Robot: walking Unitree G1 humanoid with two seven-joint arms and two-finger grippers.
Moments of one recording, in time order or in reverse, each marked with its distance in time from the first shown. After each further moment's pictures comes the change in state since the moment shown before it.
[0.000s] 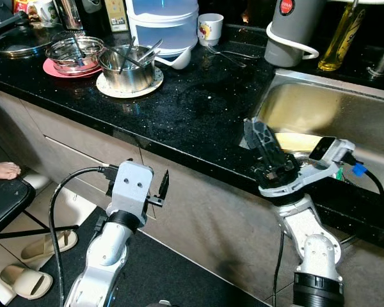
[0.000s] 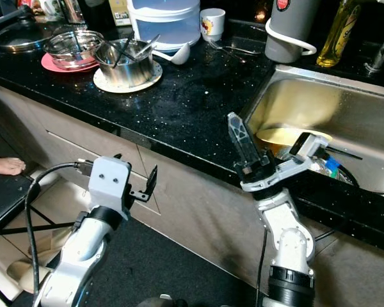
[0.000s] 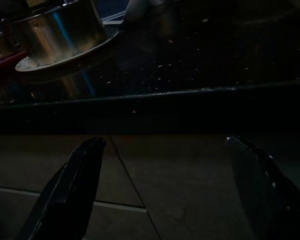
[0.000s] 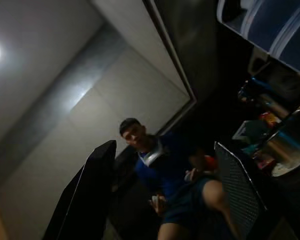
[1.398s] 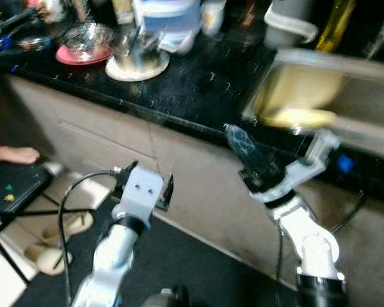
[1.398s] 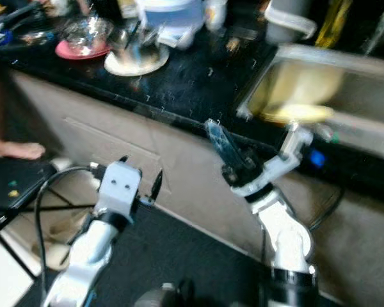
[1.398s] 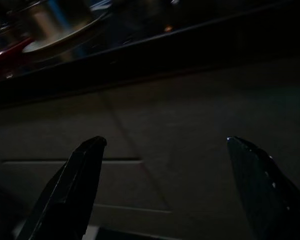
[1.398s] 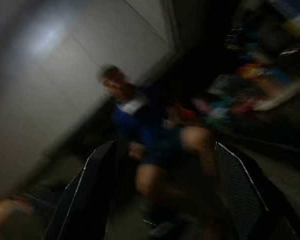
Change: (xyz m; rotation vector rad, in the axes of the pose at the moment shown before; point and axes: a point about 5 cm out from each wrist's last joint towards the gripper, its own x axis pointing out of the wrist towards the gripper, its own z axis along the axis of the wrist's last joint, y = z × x) left arm -0.002 -0.010 -0.008 0.053 0.018 -0.034; right arm 0.004 -0.014 -0.009 -0.188 0.253 -0.130
